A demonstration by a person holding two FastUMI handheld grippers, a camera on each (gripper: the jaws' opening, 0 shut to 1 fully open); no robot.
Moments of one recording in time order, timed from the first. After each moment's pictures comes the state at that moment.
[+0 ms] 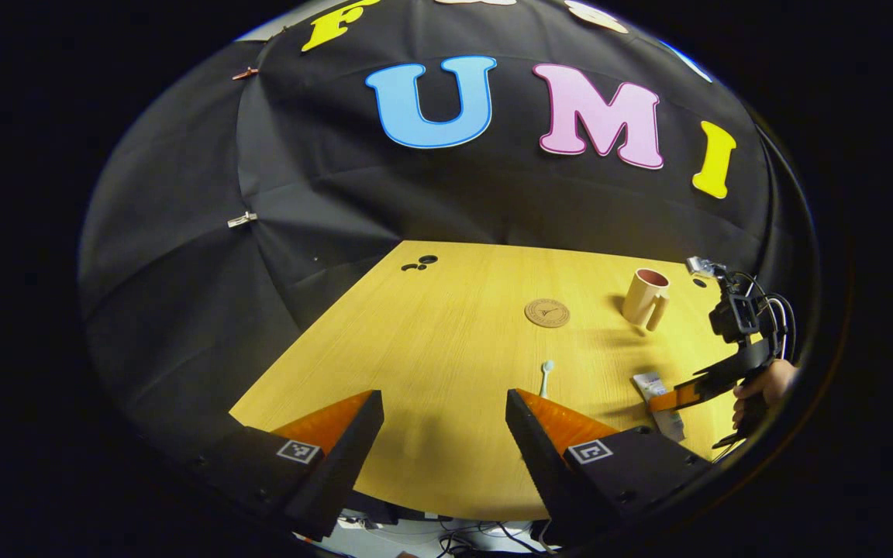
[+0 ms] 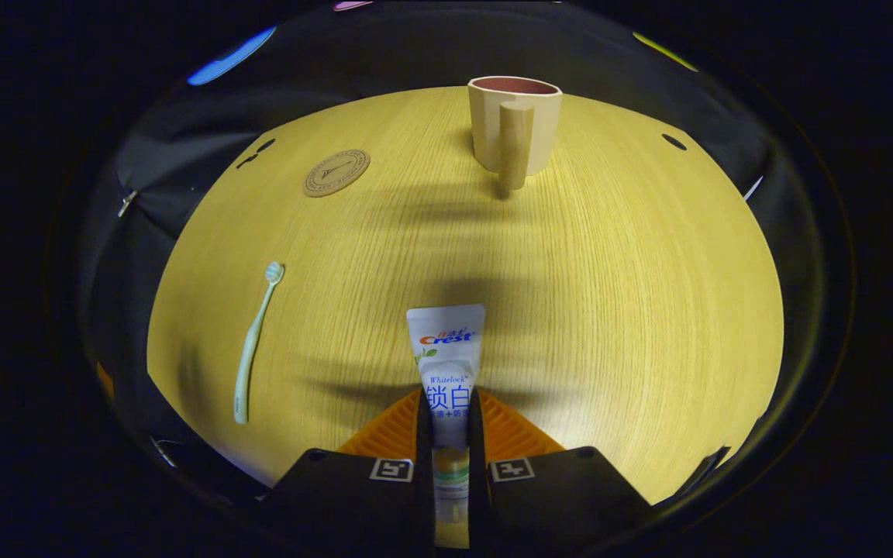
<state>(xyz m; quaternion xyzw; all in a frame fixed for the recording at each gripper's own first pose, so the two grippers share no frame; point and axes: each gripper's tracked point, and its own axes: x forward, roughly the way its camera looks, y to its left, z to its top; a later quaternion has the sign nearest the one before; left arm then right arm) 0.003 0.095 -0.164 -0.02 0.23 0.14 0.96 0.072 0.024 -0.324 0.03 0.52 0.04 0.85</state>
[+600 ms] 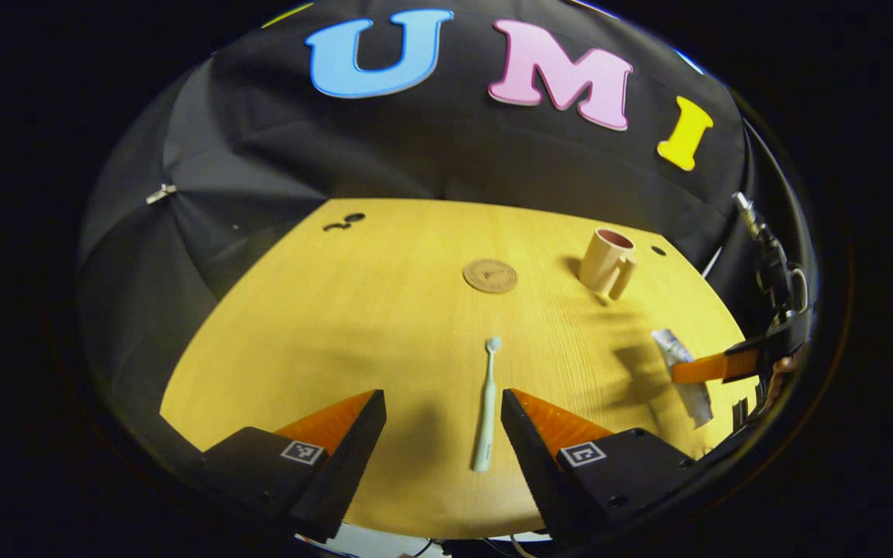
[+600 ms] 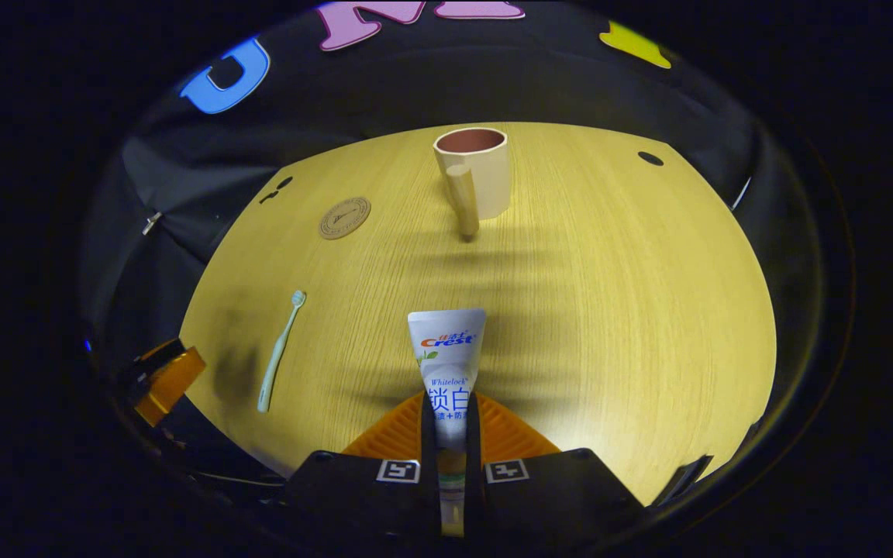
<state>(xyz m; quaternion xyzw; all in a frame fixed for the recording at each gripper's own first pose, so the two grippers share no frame) 0.073 0.036 -0.240 -0.04 0.32 0.01 0.95 0.058 -0.020 -0.261 0.04 0.46 0.06 0.89</state>
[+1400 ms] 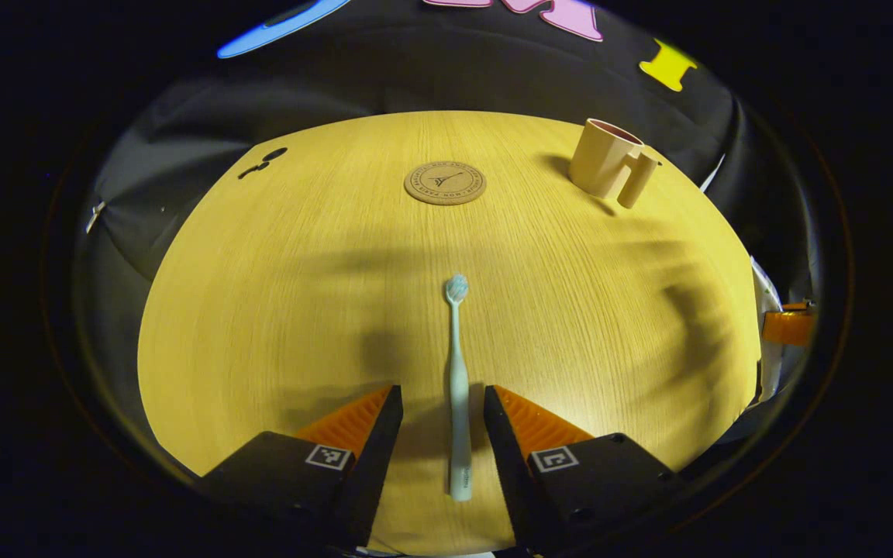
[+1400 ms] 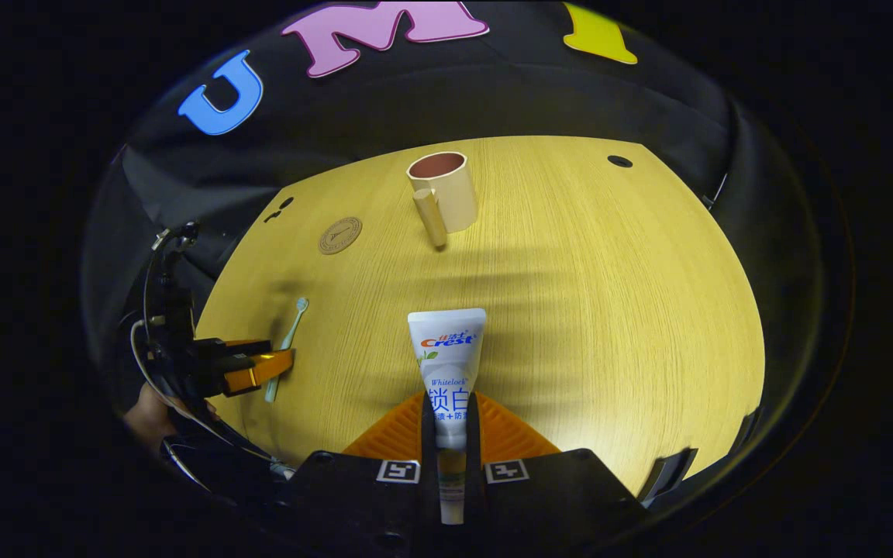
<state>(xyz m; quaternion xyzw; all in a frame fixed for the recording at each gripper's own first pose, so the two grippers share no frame) 0.112 0.006 -0.324 0.03 0.47 -0.05 0.88 0.034 -0.049 -0.239 0.07 0.44 0.06 0.89</state>
